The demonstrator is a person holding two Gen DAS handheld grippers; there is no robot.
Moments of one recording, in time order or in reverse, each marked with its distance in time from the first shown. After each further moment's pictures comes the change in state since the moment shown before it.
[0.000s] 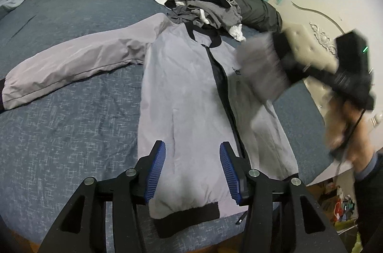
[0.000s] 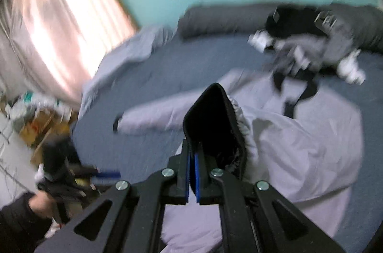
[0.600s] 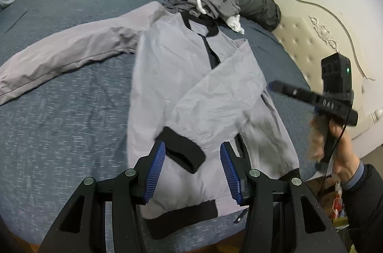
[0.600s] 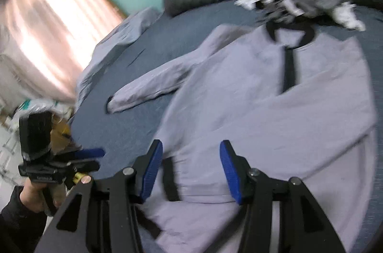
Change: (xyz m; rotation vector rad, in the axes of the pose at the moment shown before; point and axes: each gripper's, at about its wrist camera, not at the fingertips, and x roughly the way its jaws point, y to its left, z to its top) left arm 0.037 -0.015 -0.004 0.023 0.060 -0.032; right arm 0.004 -0.058 -0.062 0.135 0.038 -0.045
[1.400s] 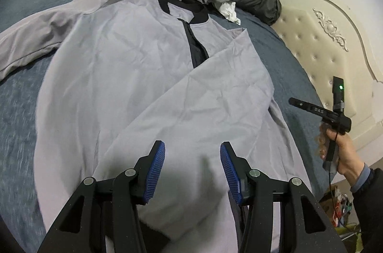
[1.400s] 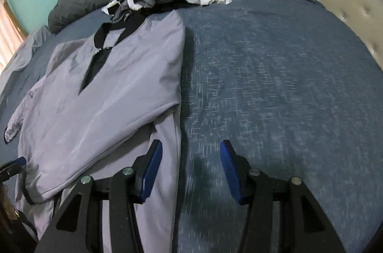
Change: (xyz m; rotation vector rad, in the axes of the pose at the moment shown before) left arm 0.154 -0.032 0.047 0.005 0.002 -0.039; right arm -0.038 -0.238 -0.020 0.184 0.012 -0.514
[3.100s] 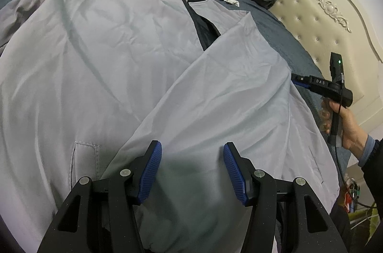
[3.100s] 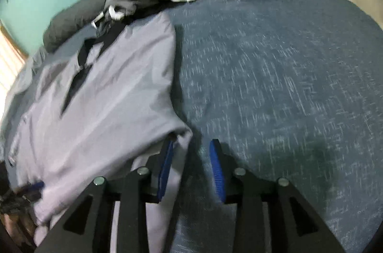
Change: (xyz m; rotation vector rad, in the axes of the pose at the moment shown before) left arm 0.057 0.020 -0.006 0.065 0.051 -0.016; right arm 0.054 -0.044 0.013 0.104 -0.027 0.088
